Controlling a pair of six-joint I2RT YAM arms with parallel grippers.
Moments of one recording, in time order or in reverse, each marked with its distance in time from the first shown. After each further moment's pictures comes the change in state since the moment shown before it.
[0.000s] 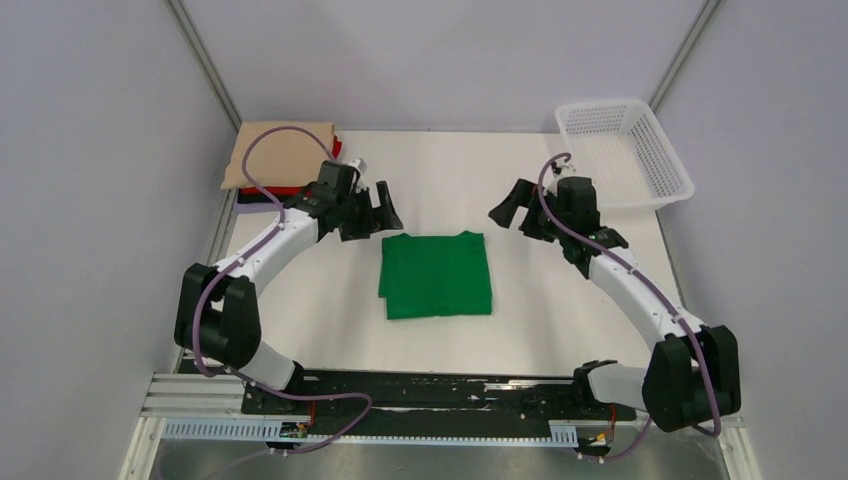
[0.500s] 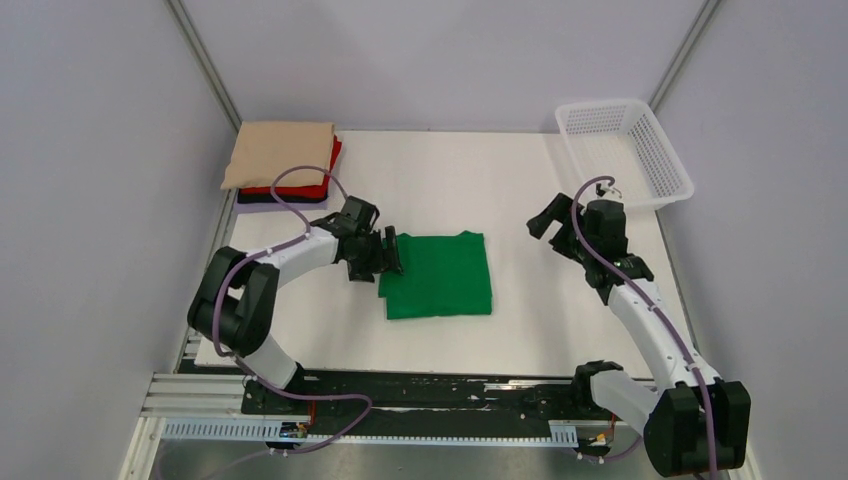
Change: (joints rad) left arm -0.086 0.042 -0.234 0.028 -0.039 -0.064; right arm -0.140 -0.258 -0.184 -0.080 0.200 0.068
